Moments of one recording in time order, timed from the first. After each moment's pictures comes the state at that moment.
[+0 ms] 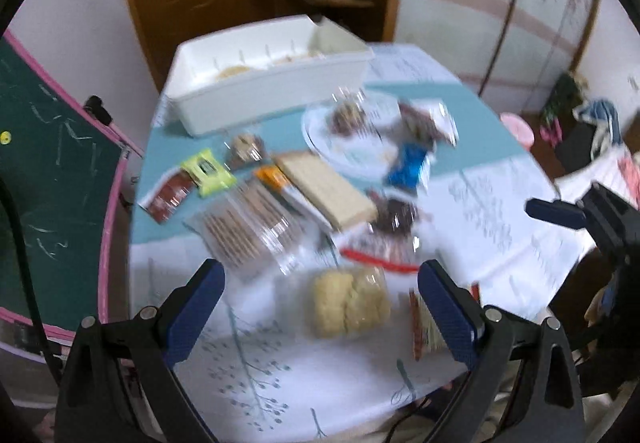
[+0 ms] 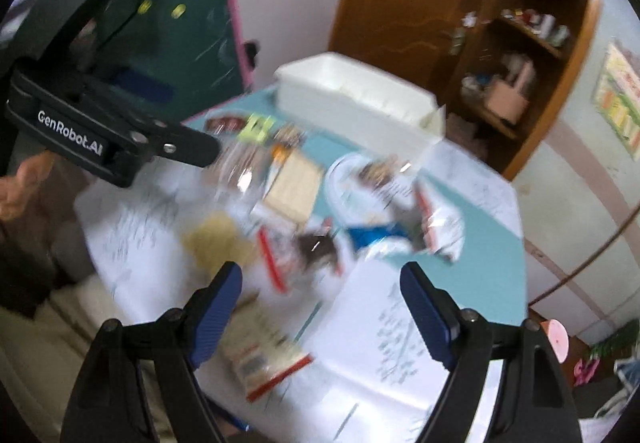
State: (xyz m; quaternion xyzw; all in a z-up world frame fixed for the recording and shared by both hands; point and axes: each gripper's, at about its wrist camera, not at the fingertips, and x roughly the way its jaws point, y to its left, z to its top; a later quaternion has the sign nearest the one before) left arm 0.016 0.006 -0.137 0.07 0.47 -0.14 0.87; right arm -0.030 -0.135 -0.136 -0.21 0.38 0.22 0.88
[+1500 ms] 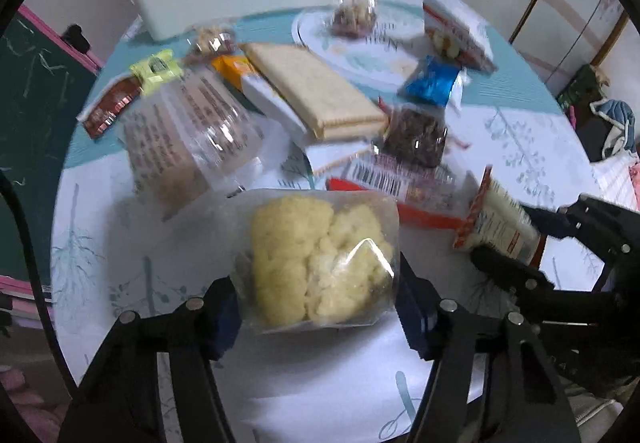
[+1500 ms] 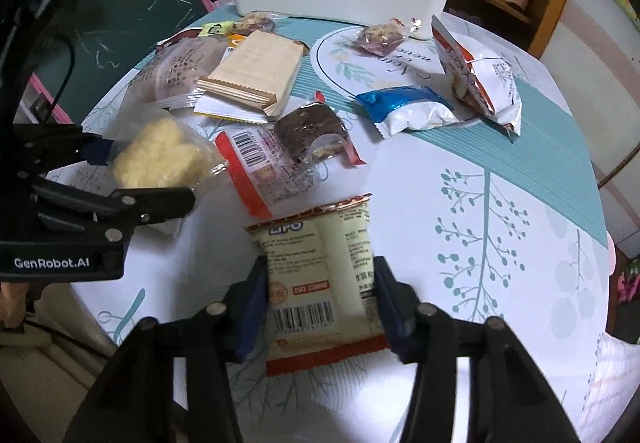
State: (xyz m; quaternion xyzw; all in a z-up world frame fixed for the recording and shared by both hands) left arm 0.036 -0.012 -0.225 0.03 0.54 -0.11 0.83; right arm 0.016 -0.157 -0.223 -0.10 0.52 0.16 0.83
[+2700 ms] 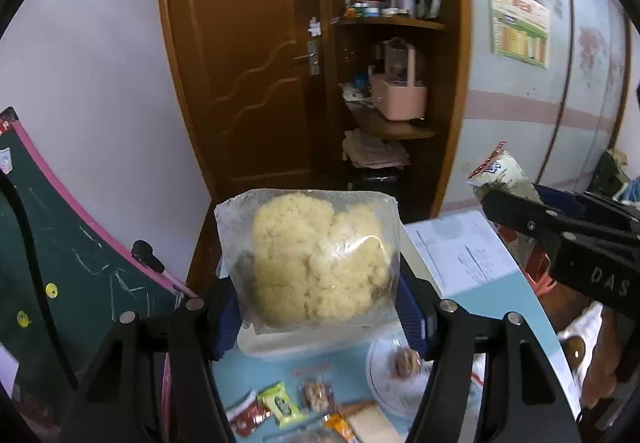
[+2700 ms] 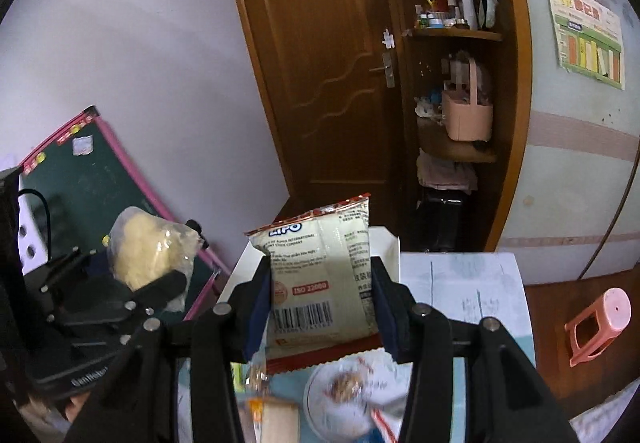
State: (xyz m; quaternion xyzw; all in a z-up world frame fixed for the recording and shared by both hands) left arm 0.246 0.007 0.070 0.05 0.33 -0.05 0.94; right arm 0.237 -0.164 0.072 0.04 0.31 0.14 0.94
